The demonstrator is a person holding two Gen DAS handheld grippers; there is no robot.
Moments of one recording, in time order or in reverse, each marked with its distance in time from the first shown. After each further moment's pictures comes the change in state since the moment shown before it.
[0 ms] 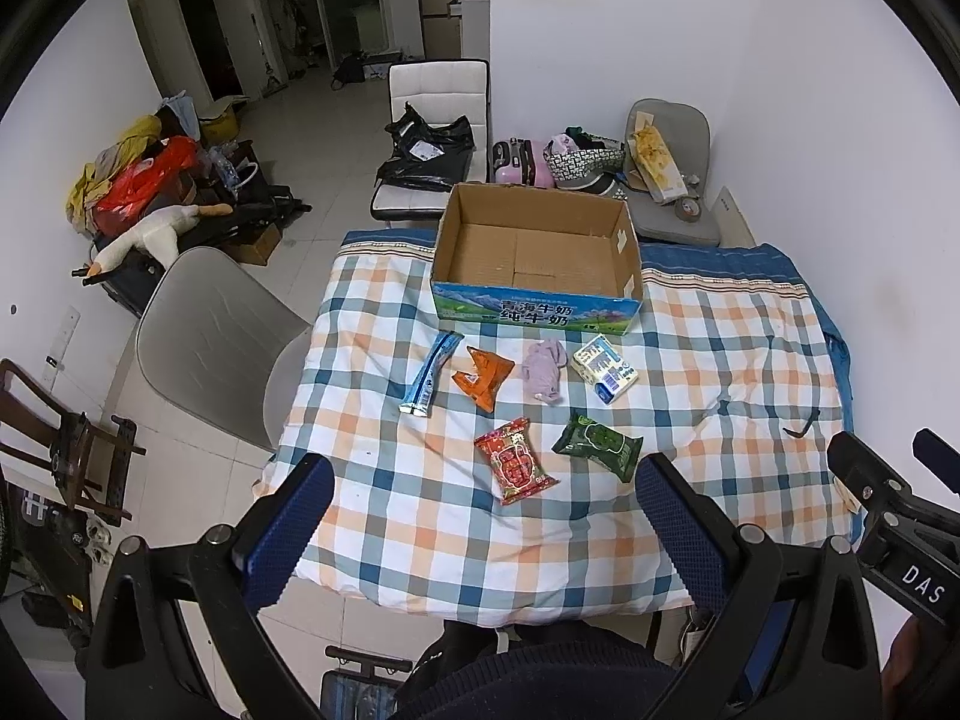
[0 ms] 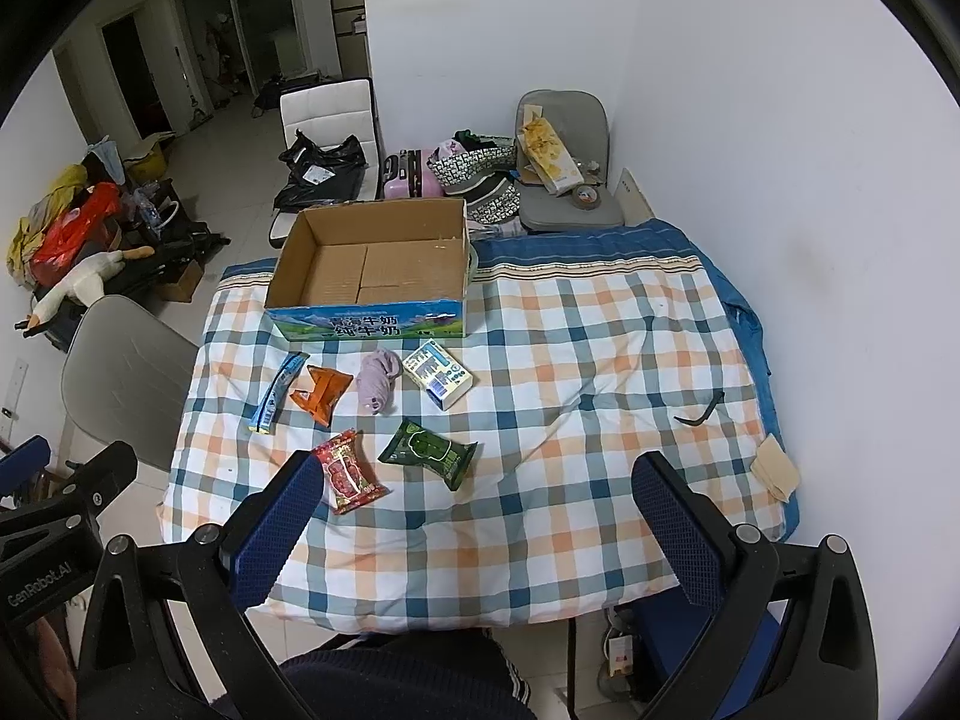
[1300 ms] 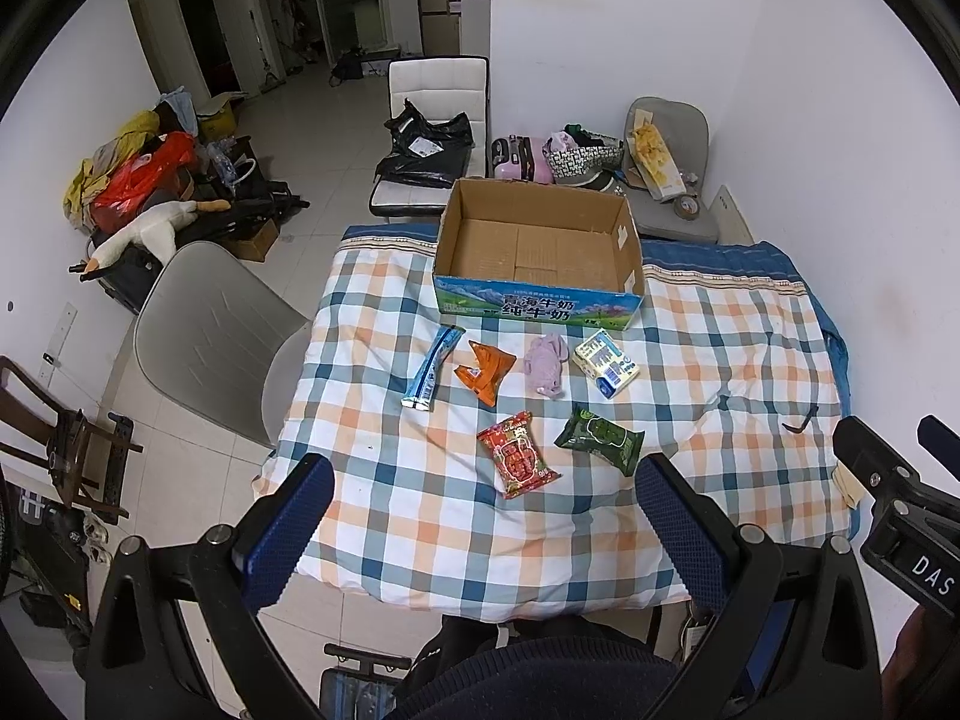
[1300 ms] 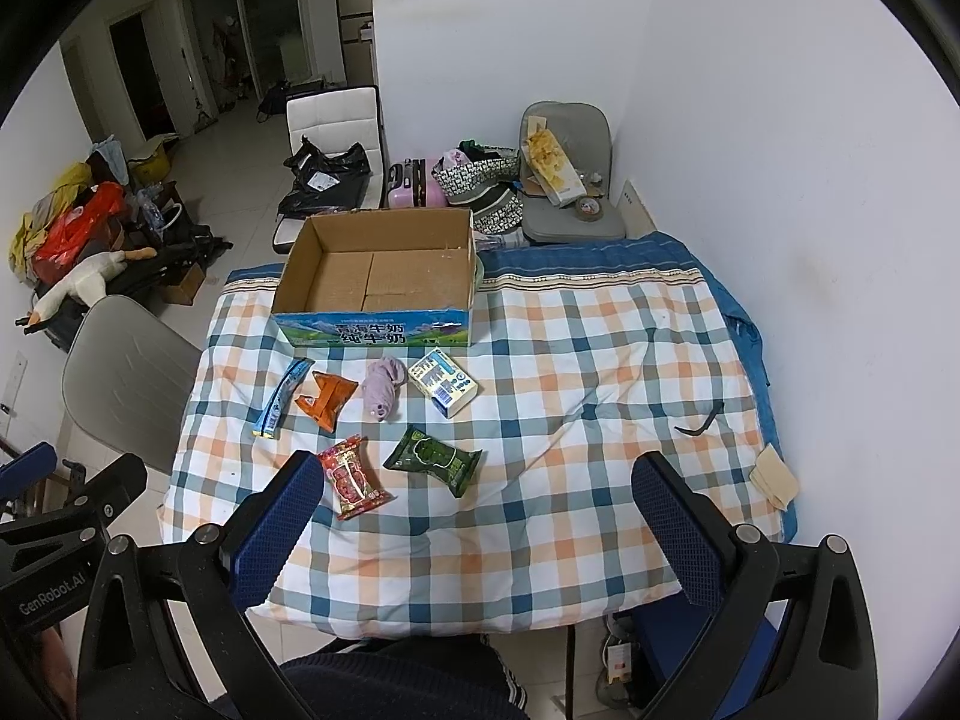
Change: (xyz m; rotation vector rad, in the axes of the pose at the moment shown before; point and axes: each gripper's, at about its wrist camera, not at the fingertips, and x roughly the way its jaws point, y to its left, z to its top) left arm 0.001 0.001 0.000 -0.003 0.002 -0.005; right arm -0.004 0.003 0.006 -0.006 -0.014 -0.005
